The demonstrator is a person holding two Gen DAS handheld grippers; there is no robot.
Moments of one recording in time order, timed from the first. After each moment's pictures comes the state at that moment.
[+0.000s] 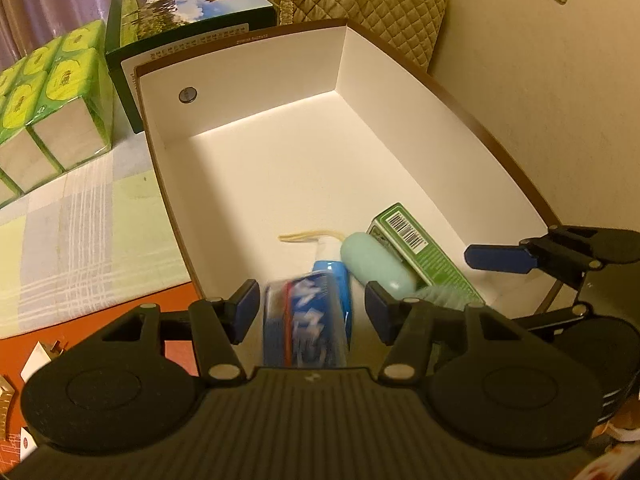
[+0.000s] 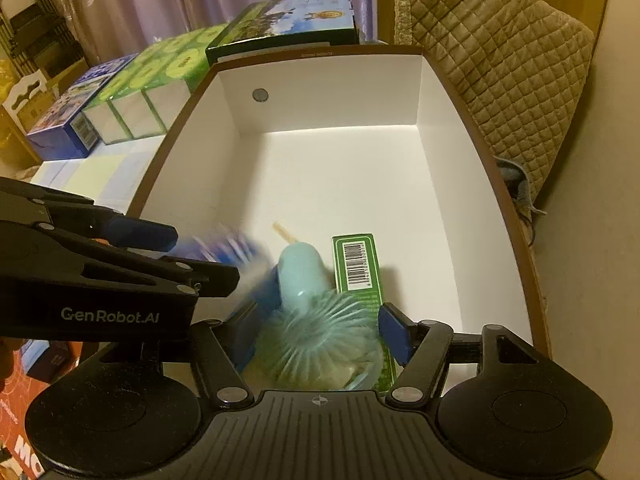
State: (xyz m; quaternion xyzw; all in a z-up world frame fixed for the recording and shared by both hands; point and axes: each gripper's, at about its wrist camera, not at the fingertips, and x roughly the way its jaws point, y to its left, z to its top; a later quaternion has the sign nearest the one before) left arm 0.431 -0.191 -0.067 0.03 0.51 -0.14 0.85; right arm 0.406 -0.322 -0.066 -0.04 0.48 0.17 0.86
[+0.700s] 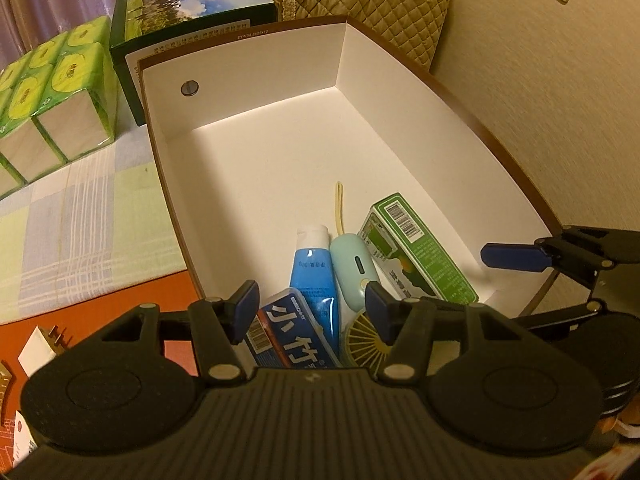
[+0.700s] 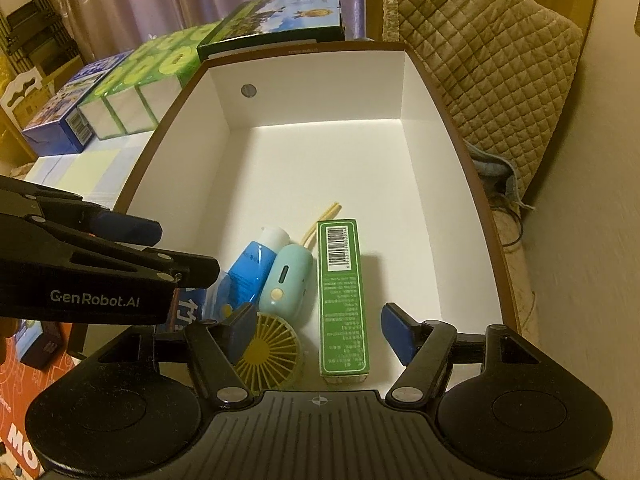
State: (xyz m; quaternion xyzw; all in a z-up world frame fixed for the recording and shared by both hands) left arm 0.421 -0.194 -0.067 0.02 0.51 -0.13 0.85; right arm 0.400 -0.331 -0.063 -0.04 0.48 0.17 0.86
